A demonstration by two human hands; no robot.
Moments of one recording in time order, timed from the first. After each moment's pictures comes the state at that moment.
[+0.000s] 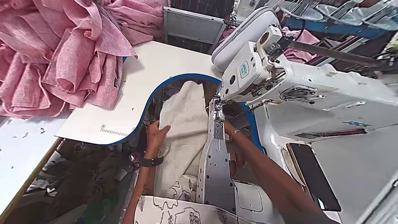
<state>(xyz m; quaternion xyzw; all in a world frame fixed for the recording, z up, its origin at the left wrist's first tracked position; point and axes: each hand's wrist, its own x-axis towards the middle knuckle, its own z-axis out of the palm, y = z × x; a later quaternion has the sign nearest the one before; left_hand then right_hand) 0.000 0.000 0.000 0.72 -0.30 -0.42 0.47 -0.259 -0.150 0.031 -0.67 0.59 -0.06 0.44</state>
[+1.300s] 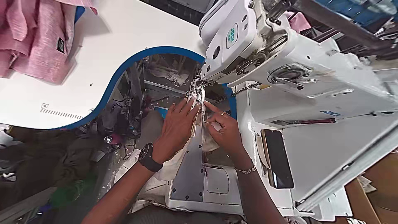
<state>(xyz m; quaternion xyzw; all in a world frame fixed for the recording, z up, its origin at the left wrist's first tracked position) -0.128 -0.019 0.055 0.60 -0.71 -0.15 0.33 -0.314 -0.069 0.077 -0.83 0.40 -0.30 0.25</state>
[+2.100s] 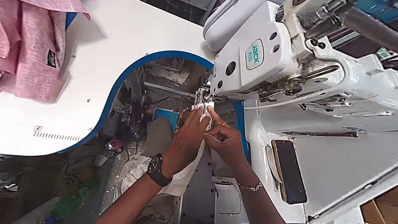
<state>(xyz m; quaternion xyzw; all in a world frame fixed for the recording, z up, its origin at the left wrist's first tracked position) -0.133 -0.034 0.045 0.54 -0.70 -0.15 0.44 -0.283 -0.063 0.075 -0.73 0.42 -0.36 0.40</state>
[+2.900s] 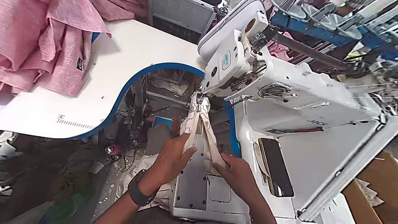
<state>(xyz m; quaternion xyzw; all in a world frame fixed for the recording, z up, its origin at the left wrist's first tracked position) -0.108 0.035 0.080 0.56 -0.61 -0.41 0.37 -0.351 0.009 0.103 -0.80 0.56 -0.08 0.22</state>
